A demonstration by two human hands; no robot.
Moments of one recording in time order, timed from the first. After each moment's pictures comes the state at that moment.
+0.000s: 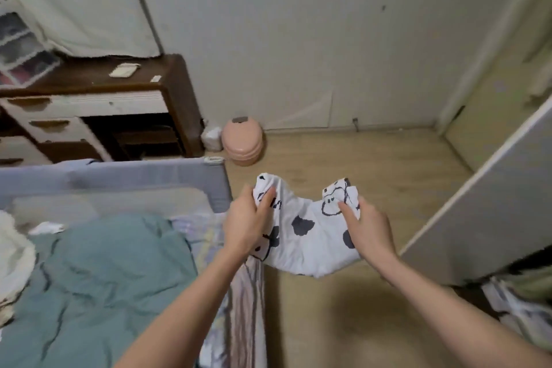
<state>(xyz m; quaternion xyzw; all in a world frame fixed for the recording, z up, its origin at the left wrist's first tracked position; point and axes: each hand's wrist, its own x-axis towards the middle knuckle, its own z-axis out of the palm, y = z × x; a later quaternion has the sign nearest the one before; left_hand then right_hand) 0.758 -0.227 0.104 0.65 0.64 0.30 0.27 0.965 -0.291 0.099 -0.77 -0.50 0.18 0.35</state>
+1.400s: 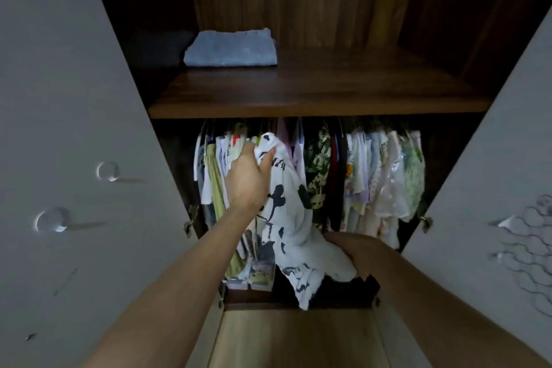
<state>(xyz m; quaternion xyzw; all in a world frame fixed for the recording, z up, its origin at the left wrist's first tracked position) 1.457 -0.460 0.224 0.89 -0.04 0.20 0.40 1.361 -0.644 0.152 -0.68 0.27 0.23 0.64</state>
